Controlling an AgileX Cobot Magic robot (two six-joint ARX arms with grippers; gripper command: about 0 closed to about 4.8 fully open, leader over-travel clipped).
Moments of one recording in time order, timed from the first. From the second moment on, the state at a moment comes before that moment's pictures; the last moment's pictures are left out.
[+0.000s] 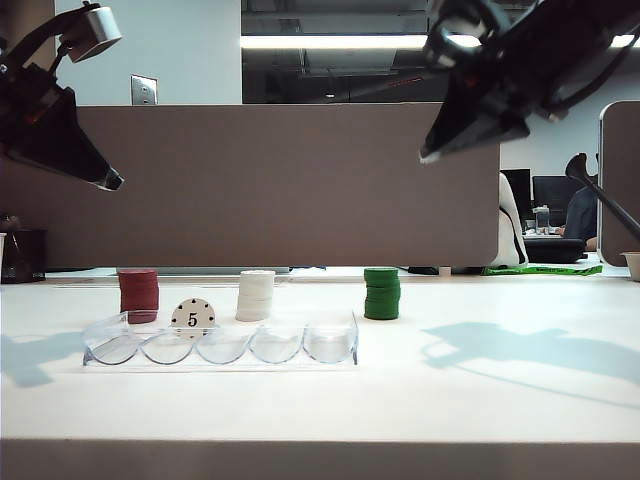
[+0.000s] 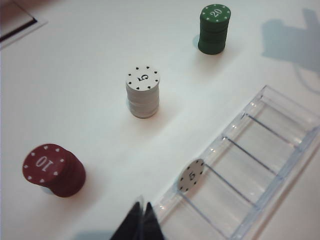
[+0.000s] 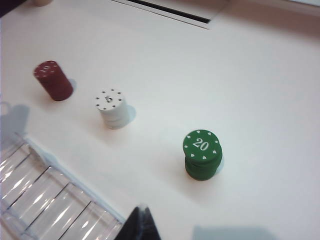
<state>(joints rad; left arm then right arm) -0.10 1.20 0.77 -0.21 0.53 0.49 0.39 1.34 0.90 -0.04 -0.29 -0.01</state>
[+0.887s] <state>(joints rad) -0.10 1.20 0.77 -0.18 0.36 0.32 0.40 1.46 0.92 0.00 -0.38 0.01</state>
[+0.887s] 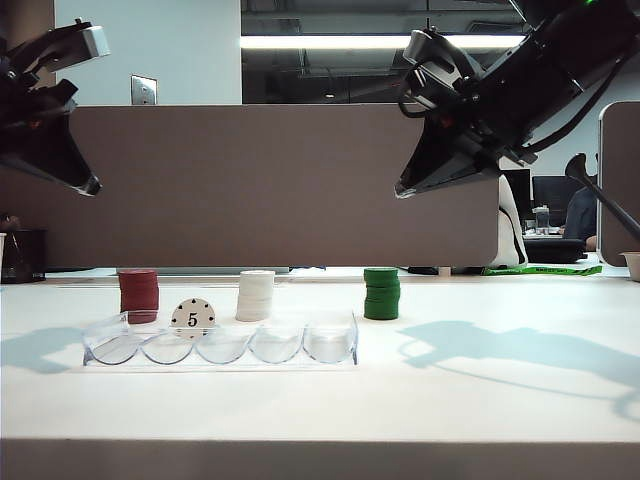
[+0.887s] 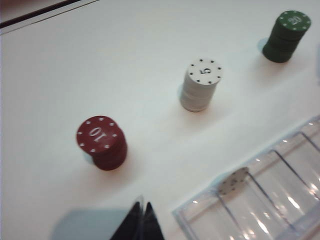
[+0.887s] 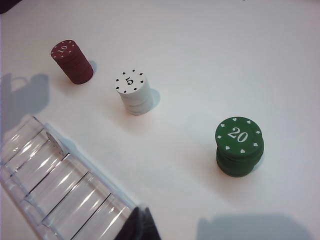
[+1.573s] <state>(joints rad) -0.10 1.21 0.77 -0.19 0.55 0.63 0.40 1.46 0.92 0.00 -0.38 0.01</state>
